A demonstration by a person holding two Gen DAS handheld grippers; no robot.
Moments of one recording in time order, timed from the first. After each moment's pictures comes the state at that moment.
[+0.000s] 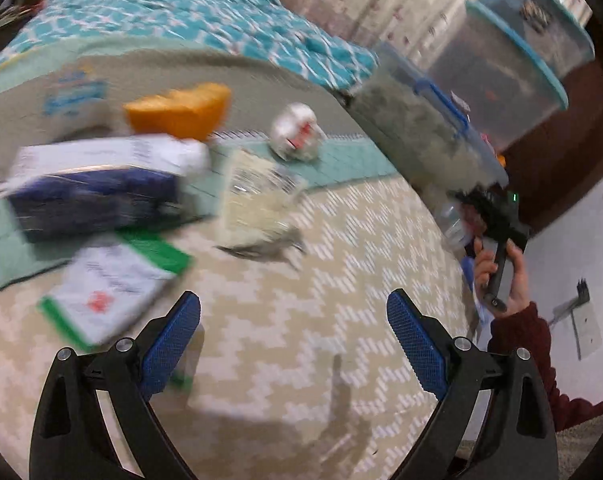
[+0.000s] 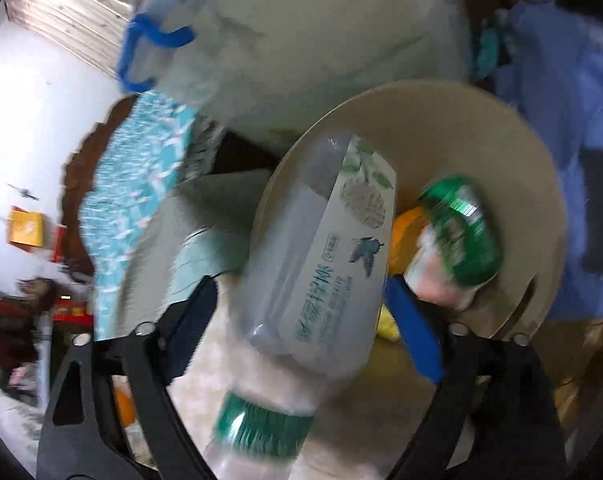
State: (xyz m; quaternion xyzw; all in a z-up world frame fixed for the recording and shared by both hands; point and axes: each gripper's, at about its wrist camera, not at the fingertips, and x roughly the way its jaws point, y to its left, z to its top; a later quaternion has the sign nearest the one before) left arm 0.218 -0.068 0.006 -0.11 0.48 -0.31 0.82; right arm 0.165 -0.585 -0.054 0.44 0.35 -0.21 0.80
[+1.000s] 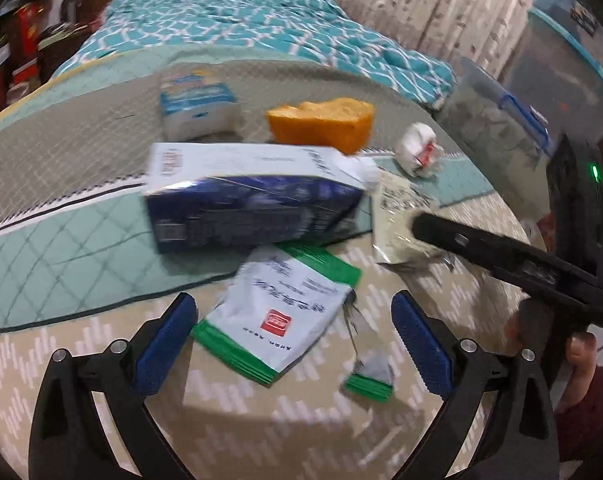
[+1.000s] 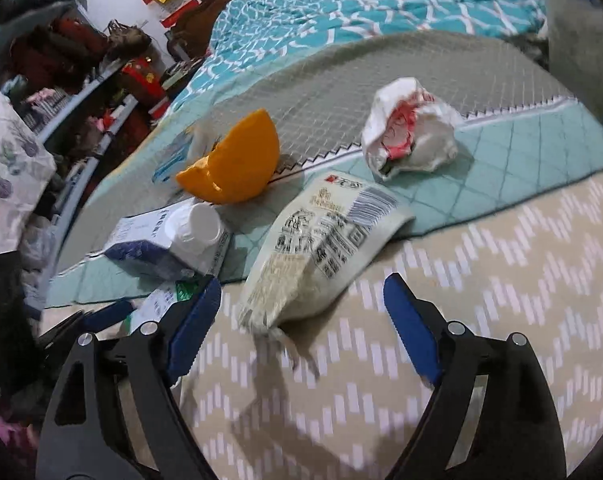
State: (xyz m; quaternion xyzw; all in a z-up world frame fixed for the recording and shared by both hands) left arm 0.243 -0.027 -0.021 -0.04 0.48 -0.19 0.86; right arm 0.258 -0.223 -0.042 0.16 0.45 0.10 0.87
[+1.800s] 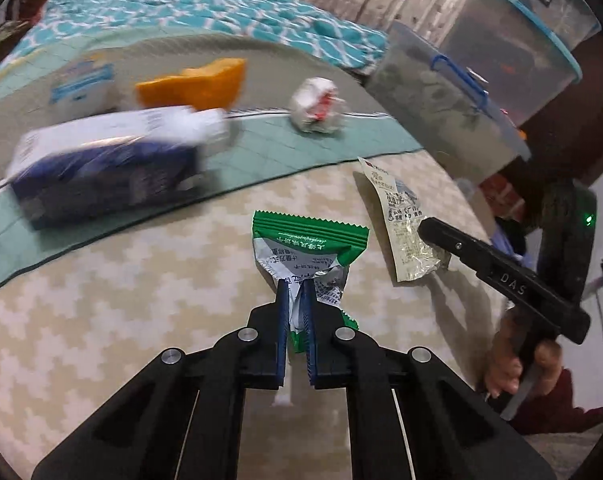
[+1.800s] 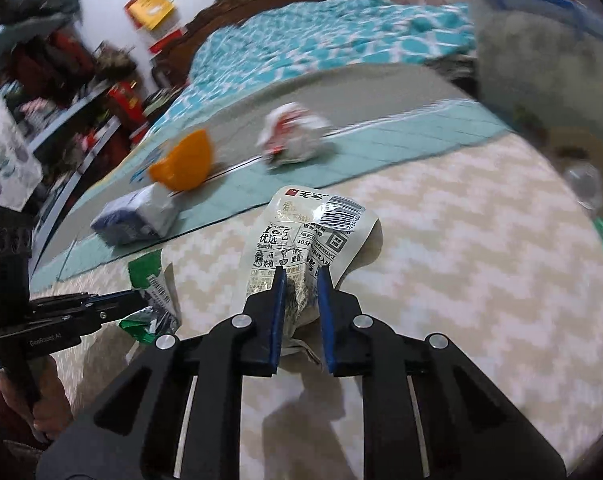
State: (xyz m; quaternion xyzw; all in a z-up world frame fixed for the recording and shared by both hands) left arm 0.219 -0.090 -0.018 -0.05 0.50 -0.30 0.81; right arm 0.149 -0.318 -0.034 0.18 0.40 0.05 0.90
